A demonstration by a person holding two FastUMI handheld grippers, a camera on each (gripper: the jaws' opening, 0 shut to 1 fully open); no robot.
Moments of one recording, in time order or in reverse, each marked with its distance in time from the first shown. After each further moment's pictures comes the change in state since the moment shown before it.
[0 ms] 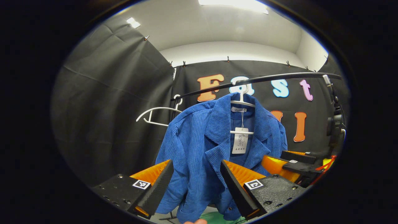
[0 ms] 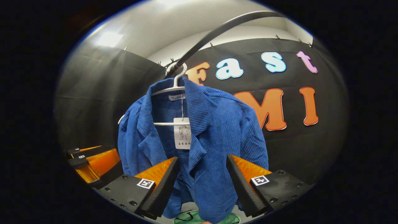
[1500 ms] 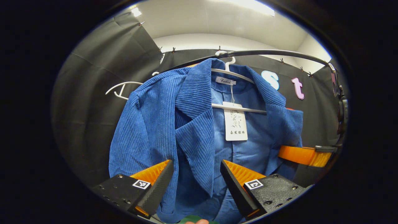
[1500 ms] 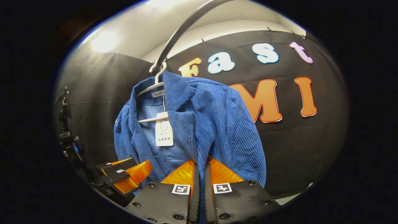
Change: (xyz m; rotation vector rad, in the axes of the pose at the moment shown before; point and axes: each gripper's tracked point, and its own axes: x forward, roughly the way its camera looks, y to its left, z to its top) left arm 0.050 -0.073 -0.066 -0.082 0.068 -0.142; right arm -0.048 -0.059 0.011 0.038 0.001 0.089
